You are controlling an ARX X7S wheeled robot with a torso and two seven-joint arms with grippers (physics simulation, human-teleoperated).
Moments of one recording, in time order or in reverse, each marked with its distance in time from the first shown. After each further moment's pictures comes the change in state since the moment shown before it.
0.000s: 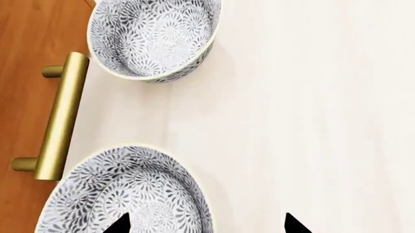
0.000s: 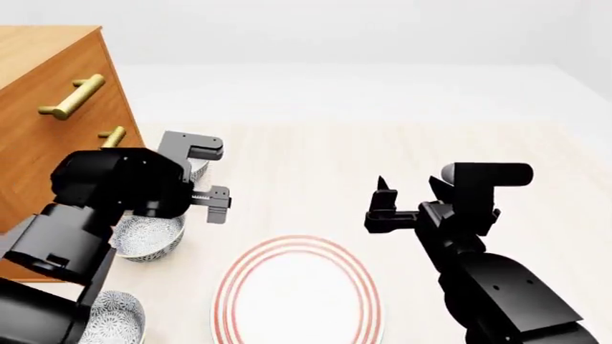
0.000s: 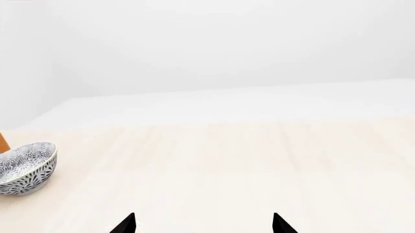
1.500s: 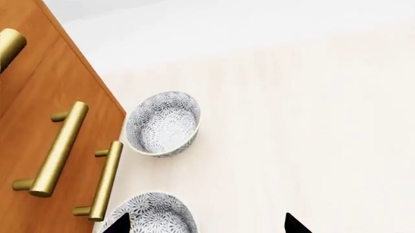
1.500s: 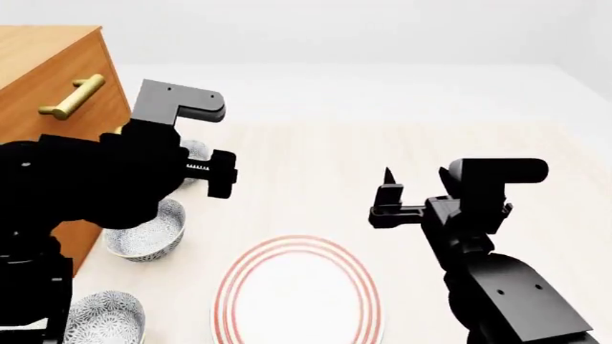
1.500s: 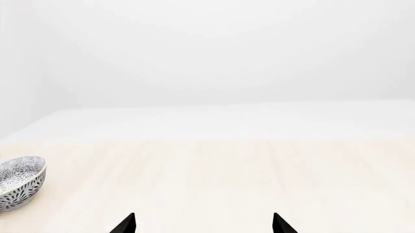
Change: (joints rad) left arm 0.164 -0.104 -0.464 0.806 -0.371 -0.347 -0.584; right arm -0.005 -0.017 0.005 -0.070 -0.076 0.005 -0.015
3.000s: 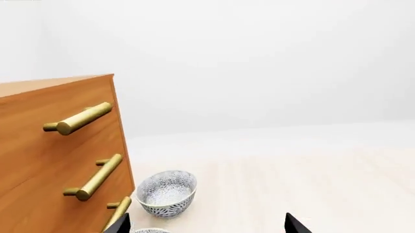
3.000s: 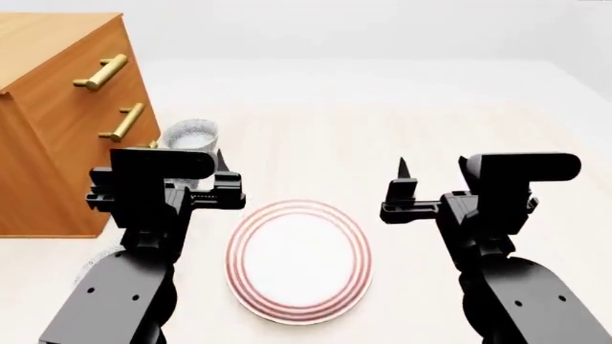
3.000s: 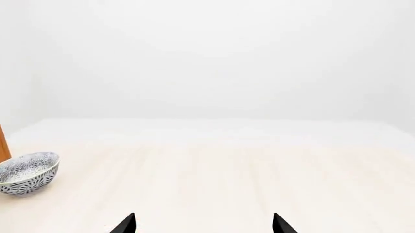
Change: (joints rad) left arm 0.662 0.289 -0.207 0.643 1.271 0.485 0.870; right arm -0.003 0.003 0.020 -0.128 -0.064 0.055 -0.011
